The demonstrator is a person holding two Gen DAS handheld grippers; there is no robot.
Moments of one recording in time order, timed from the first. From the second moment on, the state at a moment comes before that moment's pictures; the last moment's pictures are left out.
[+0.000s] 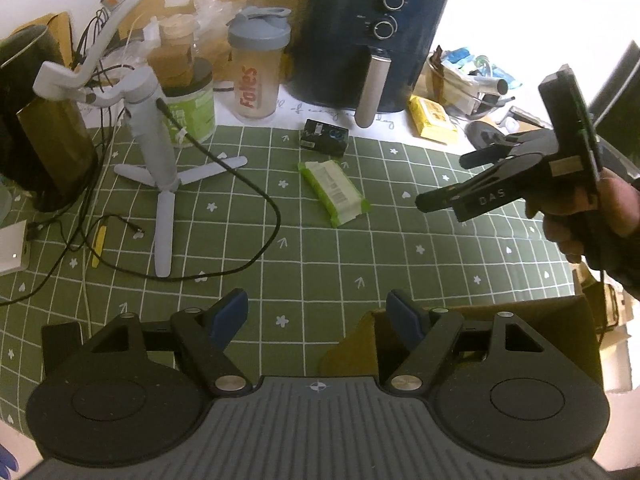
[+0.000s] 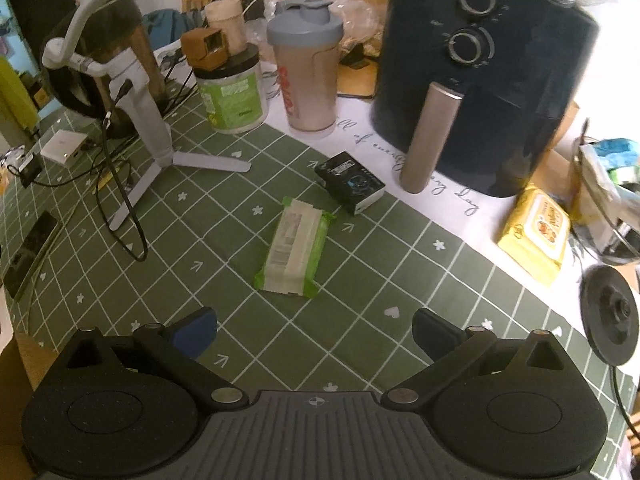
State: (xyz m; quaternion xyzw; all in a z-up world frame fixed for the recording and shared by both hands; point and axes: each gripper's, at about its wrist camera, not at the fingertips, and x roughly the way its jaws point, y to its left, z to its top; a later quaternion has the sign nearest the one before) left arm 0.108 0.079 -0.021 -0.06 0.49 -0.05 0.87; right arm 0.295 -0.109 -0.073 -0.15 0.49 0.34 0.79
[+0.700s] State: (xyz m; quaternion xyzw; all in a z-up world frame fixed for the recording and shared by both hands) left arm 0.083 0.116 -0.032 -0.11 0.51 0.00 0.86; right arm 0.325 -0.053 -0.145 -0.18 0.50 0.41 0.74
